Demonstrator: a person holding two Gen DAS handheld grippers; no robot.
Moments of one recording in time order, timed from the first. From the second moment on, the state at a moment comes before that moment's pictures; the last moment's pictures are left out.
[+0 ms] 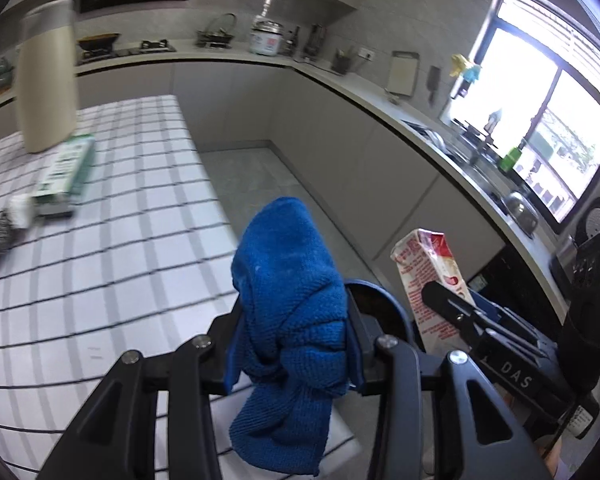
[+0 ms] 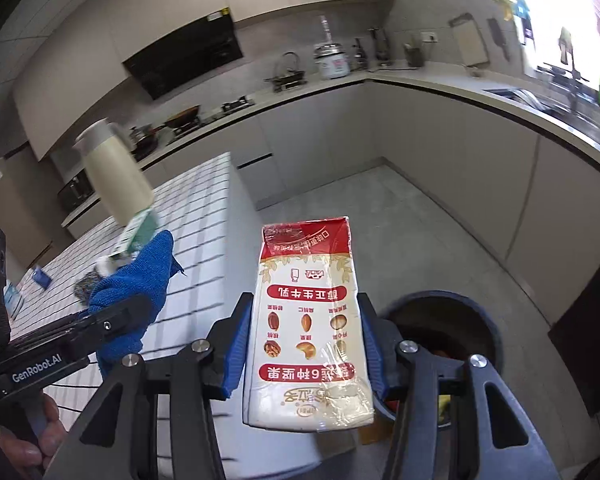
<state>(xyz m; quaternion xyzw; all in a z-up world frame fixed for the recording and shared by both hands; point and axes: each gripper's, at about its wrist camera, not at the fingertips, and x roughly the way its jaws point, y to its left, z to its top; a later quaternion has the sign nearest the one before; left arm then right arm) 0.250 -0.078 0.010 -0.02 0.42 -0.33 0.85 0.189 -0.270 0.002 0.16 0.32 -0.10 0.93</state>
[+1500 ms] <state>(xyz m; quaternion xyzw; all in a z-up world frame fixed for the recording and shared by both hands) 0.234 -0.251 -0.077 0.02 0.50 -0.31 0.81 0.163 -0.459 -0.101 0.19 0.39 -0.16 0.89</state>
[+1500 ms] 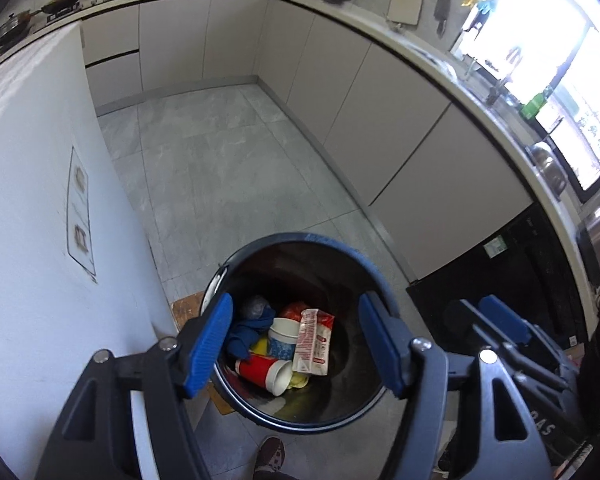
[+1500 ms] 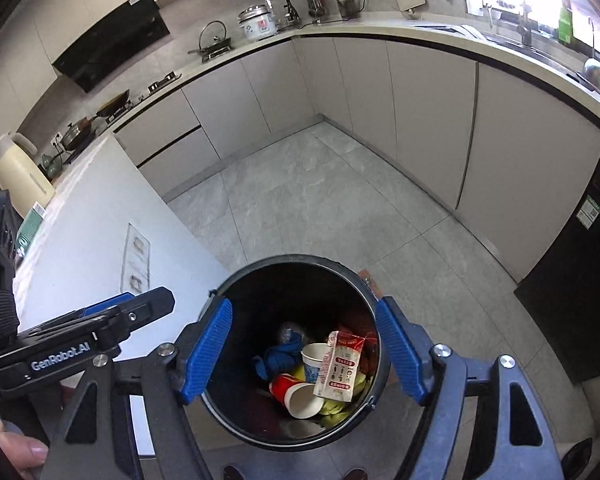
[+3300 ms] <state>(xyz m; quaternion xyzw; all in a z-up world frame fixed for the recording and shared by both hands) 0.334 0.359 0.021 -0.11 0.40 0.02 0.91 0.367 0.140 0.012 0.07 0.34 0.19 0.92</state>
